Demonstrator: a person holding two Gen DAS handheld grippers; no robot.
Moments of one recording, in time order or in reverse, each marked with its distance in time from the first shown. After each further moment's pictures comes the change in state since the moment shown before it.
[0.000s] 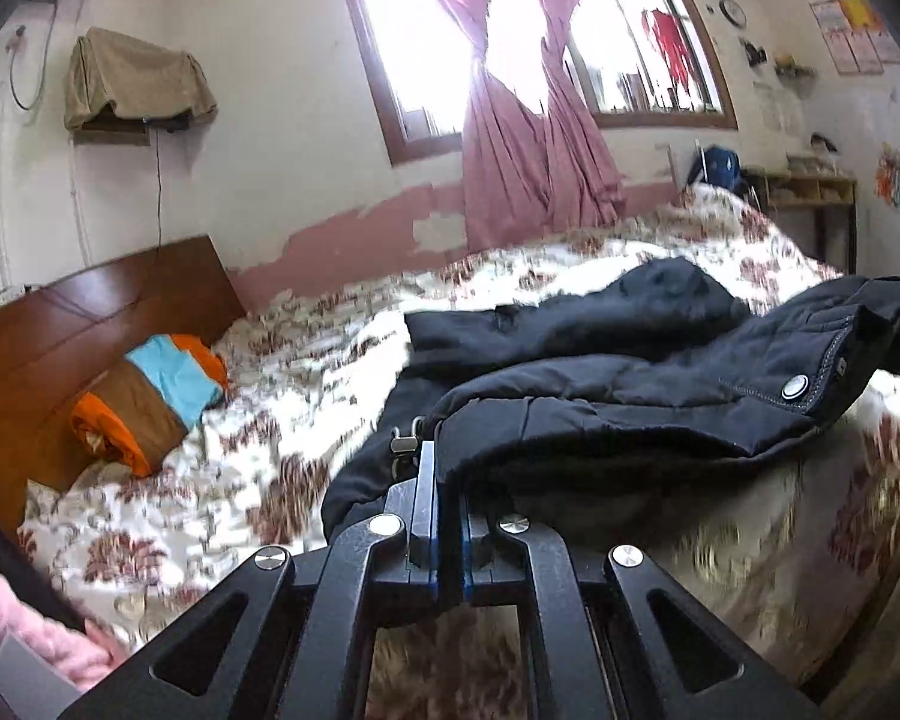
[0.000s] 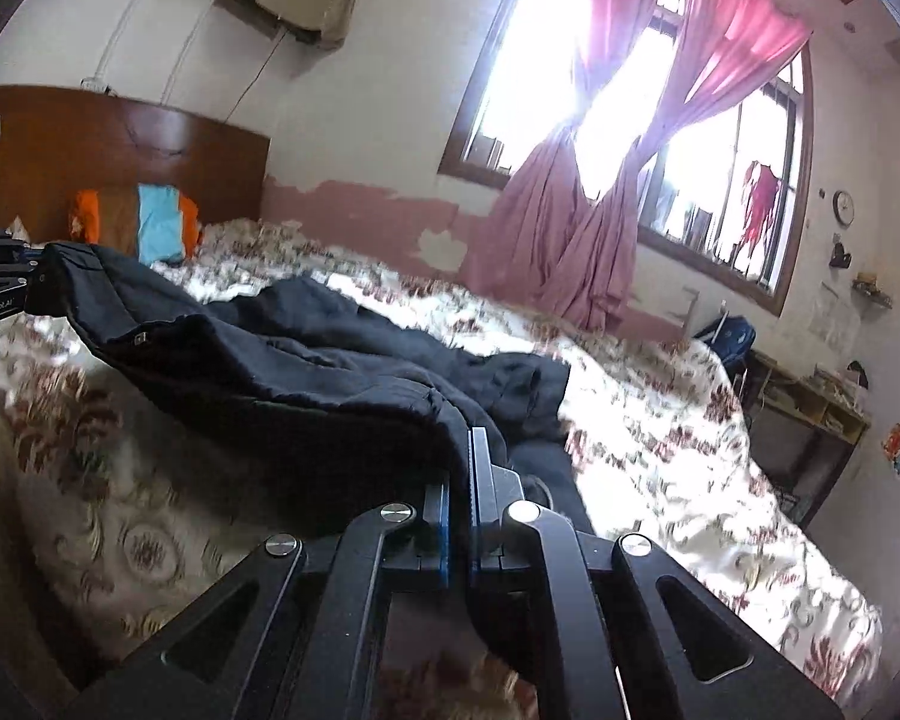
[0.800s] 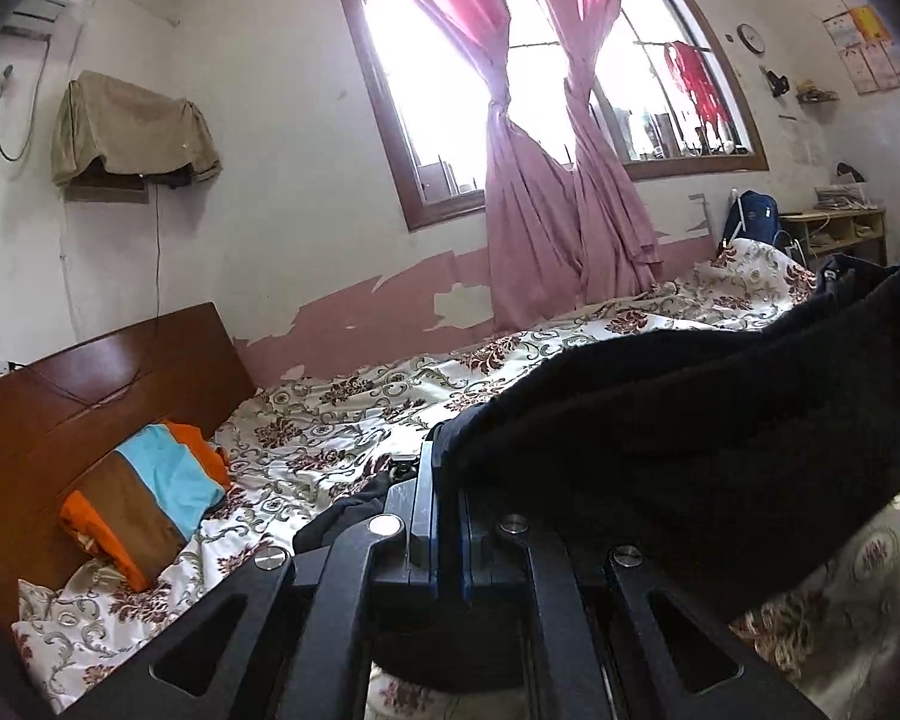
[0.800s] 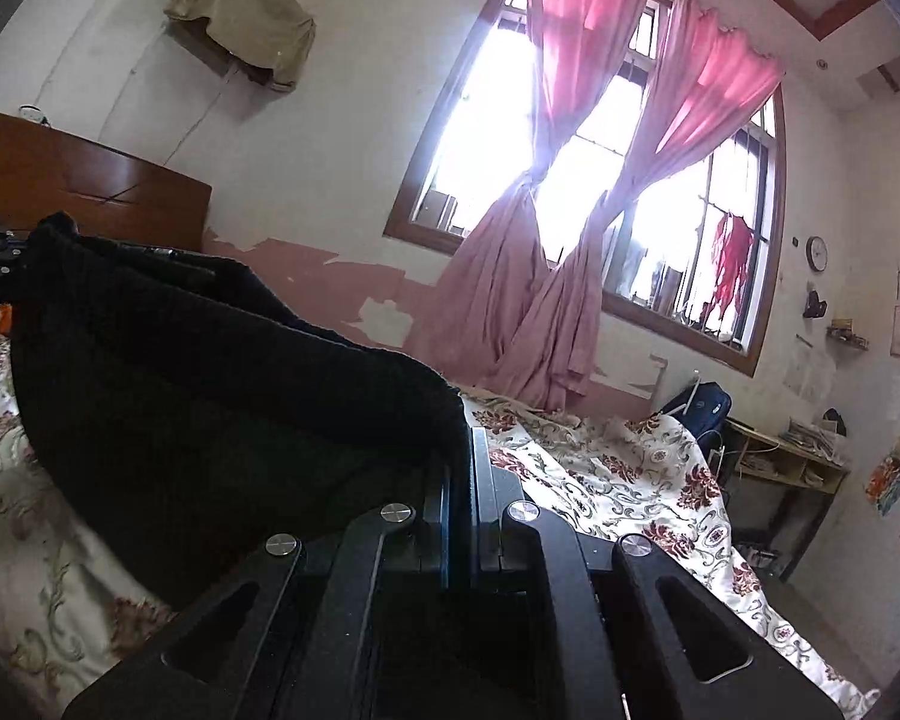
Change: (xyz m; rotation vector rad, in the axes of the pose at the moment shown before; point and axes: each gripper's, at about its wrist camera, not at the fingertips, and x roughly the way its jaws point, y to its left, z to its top) left arm 0.129 -0.001 0.123 0.007 -0.106 0.055; right arm 0.170 -0.027 0.102 0.000 -0.117 -0.108
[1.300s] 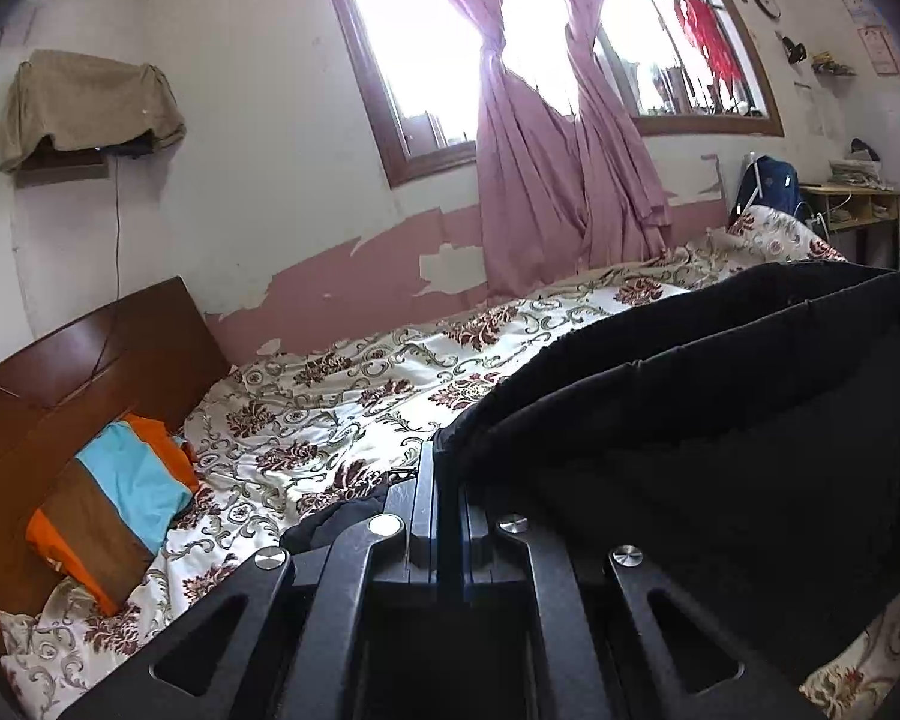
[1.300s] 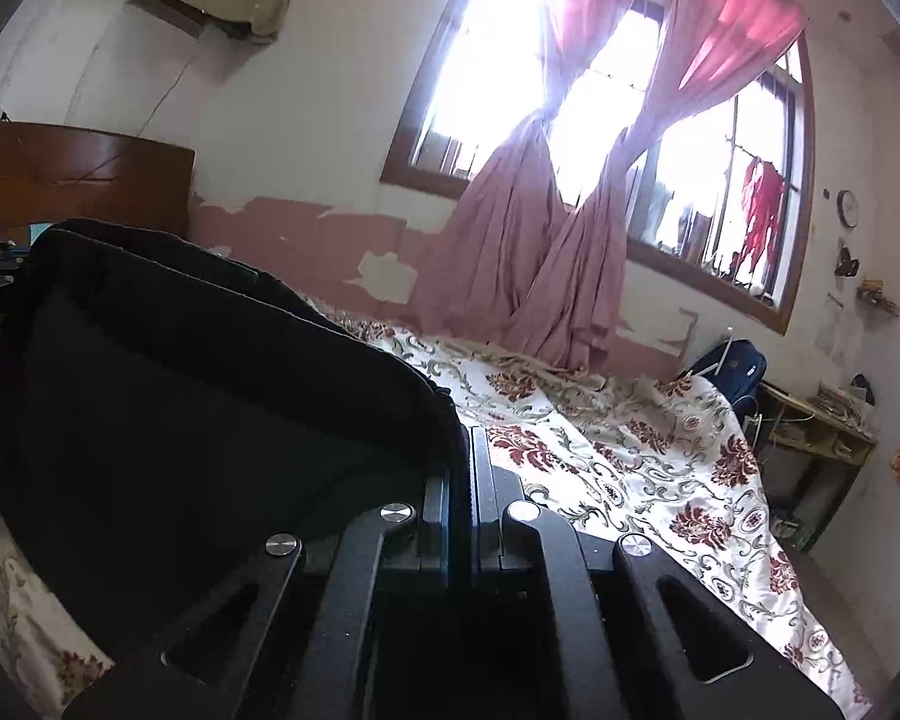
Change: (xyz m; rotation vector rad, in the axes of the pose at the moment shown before) left arm 0.132 -0.015 0.035 0.015 0.121 -0.019; right arm 0.153 -0.011 0.022 0.026 0.131 0.049
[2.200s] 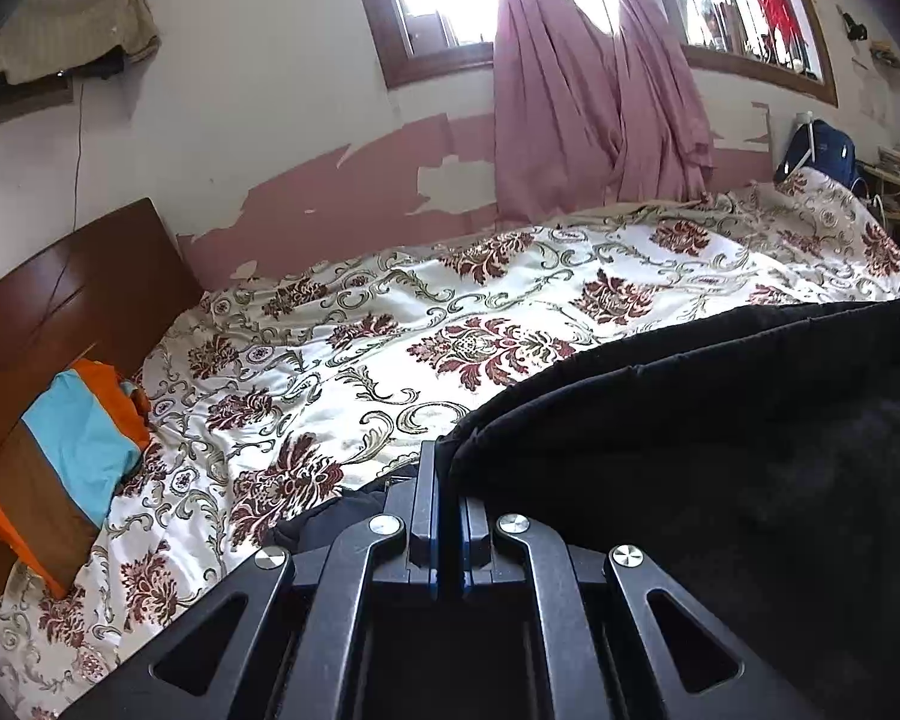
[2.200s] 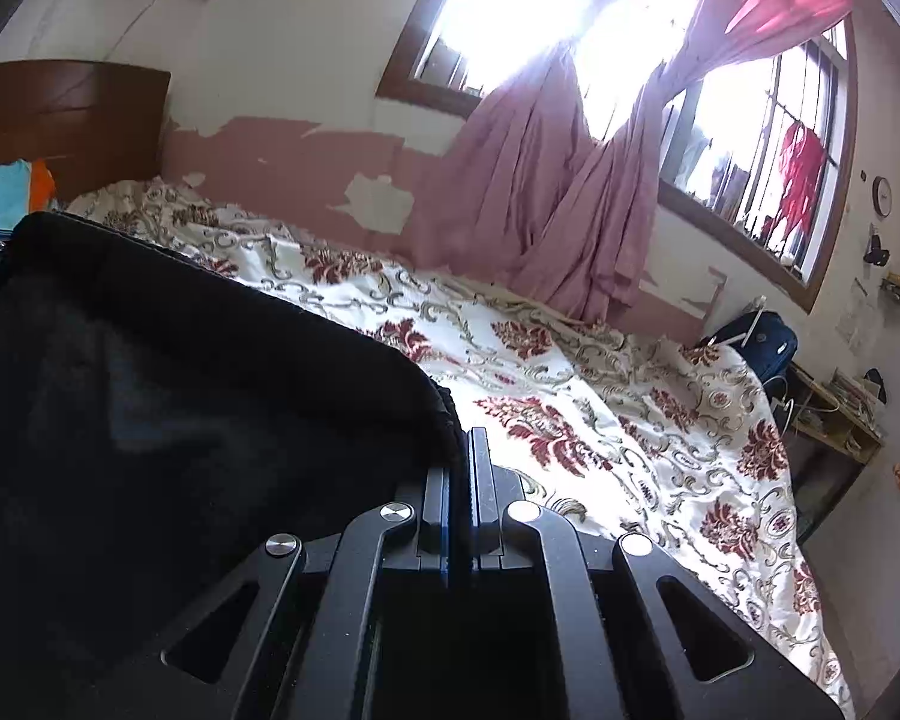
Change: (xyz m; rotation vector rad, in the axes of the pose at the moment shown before) left arm 0.168 -0.016 0.014 -0.055 0.201 0.004; right arm 0.182 0.031 0.004 -0.049 0.162 -0.021
